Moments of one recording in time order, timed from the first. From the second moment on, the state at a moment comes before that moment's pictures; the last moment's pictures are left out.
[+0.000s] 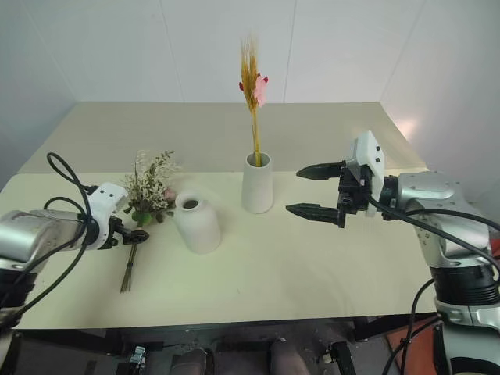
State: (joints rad) left arm -0.58 0.91 -0.09 -0.01 -0.45 1.24 -0.45; right arm -0.62 -0.85 -0.05 -0.10 0.57 0.47 1.23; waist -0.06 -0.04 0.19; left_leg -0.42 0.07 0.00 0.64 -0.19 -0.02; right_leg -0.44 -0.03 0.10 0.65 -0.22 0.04
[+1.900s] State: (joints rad) left arm -0.73 0.48 0.25 -0.26 -0.89 0.66 -0.58; right arm -0.47 -0.90 -0.22 -0.04 0.68 0.40 1.41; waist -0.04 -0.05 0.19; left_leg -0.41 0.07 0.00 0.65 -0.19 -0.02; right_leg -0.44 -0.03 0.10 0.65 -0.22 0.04
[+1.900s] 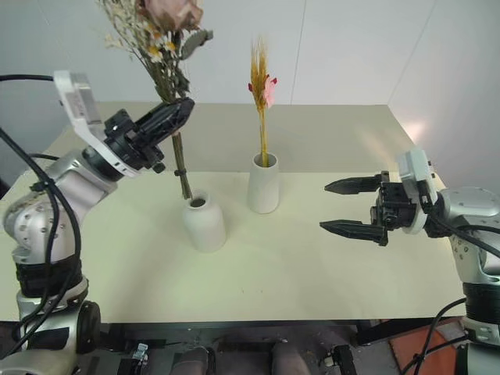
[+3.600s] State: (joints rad) left arm -0.12 0.76 0.43 -0.52 -0.91 0.68 -0.69; right arm -0.41 -0.92 -0.24 -0.06 0.67 0.40 1.40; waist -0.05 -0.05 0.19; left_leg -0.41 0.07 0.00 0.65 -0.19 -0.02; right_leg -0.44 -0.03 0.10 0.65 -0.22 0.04
